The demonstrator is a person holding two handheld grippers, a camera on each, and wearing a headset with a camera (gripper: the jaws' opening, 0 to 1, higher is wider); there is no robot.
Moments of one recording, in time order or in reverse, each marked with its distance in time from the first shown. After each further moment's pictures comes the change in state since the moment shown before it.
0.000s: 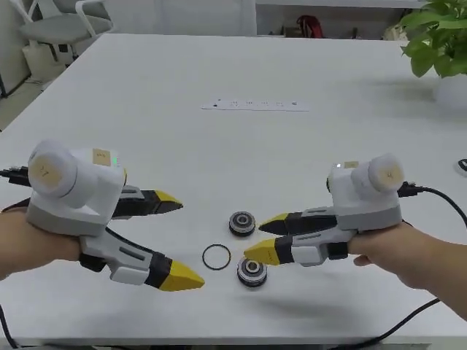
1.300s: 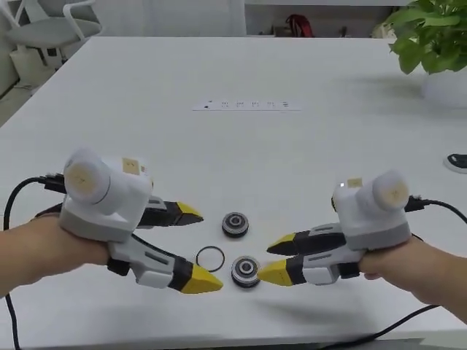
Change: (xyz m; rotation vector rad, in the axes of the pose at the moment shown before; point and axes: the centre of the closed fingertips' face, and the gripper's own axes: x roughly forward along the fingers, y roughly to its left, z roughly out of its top) left arm 0.033 -0.011 0.003 0.015 0.025 -0.068; right arm -0.014 0.002 -0.036 -0.015 0.074 -0.006
